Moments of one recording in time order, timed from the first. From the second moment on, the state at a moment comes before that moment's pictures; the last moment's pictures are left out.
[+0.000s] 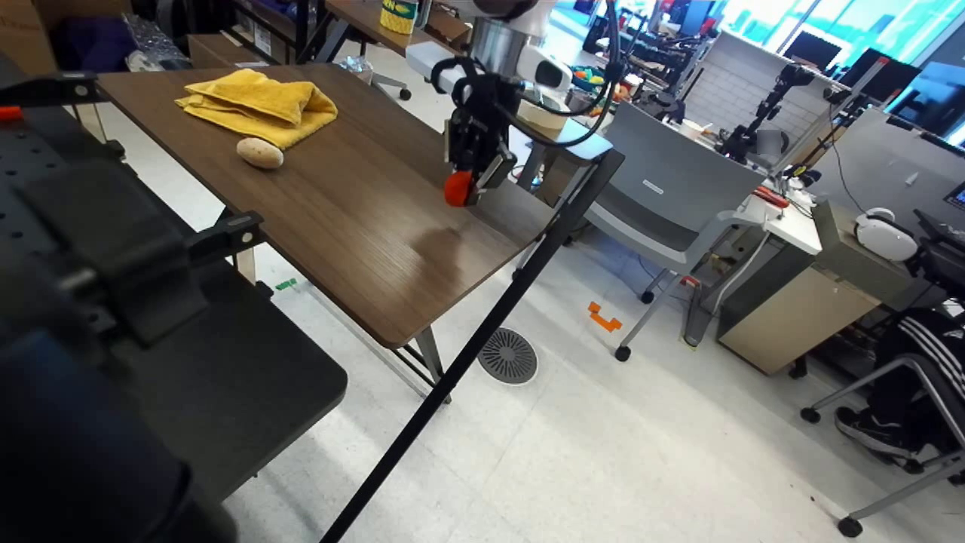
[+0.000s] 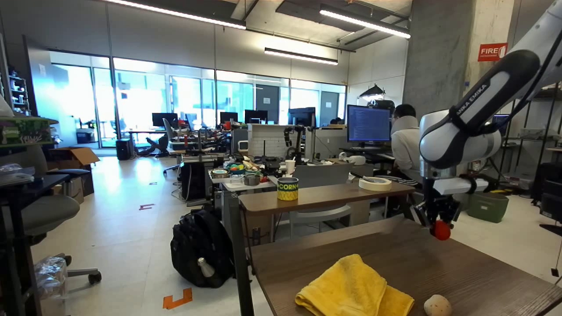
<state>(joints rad) -0.07 0.94 -0.13 -1.52 -0.08 2.41 0.23</state>
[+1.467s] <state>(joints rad) 0.11 0.76 -0.01 -1.82 -0.10 2.28 0.05</state>
